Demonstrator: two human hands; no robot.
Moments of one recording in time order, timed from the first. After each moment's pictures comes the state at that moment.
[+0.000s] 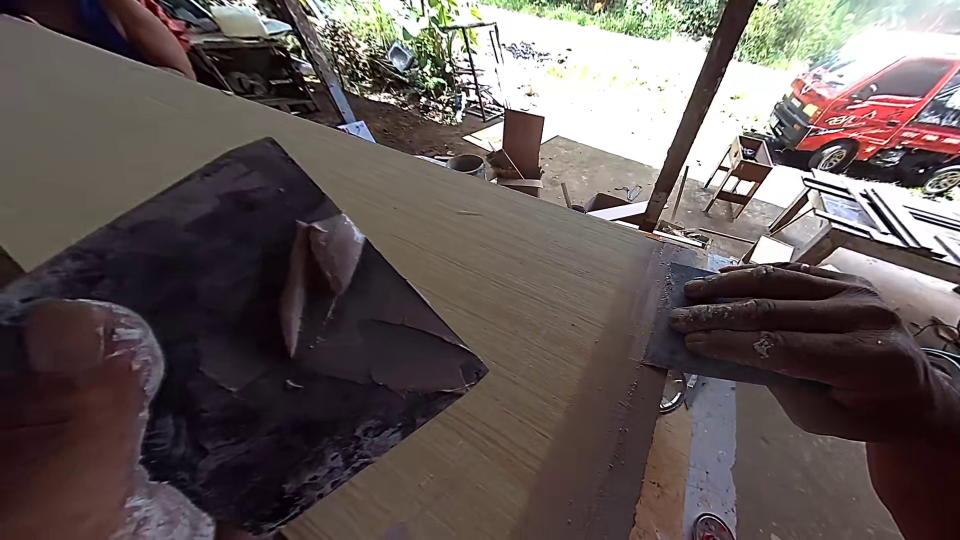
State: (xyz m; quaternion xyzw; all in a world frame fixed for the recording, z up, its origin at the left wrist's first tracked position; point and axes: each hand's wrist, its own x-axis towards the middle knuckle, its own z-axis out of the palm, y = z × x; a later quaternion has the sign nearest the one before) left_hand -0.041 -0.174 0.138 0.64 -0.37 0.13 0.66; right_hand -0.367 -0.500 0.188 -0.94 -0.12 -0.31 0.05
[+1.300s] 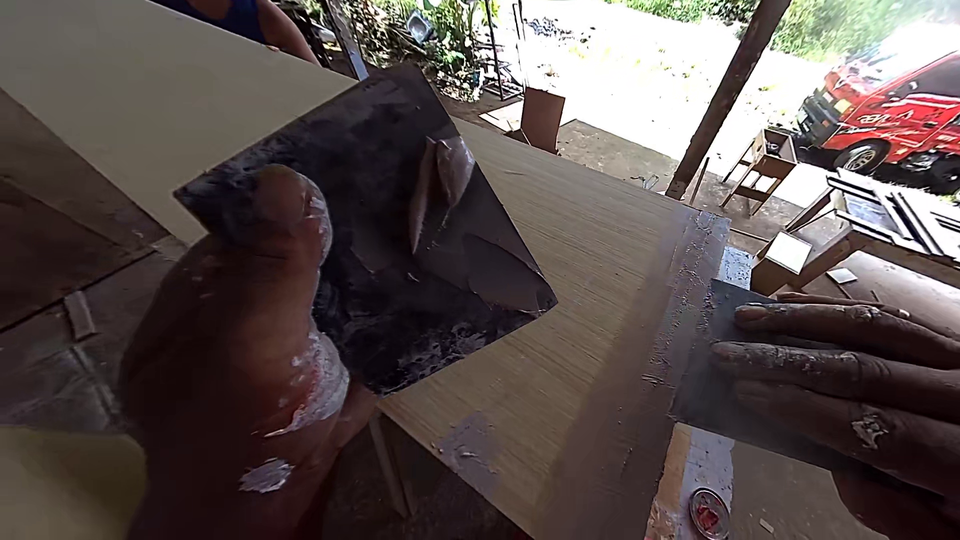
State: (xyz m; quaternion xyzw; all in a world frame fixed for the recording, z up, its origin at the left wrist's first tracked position) left_hand -0.081 -0.209 0.188 0.54 -0.37 -0.03 0.75; right_hand -0.382 -0.420 0.186 -0.93 -0.09 -0.35 0.08
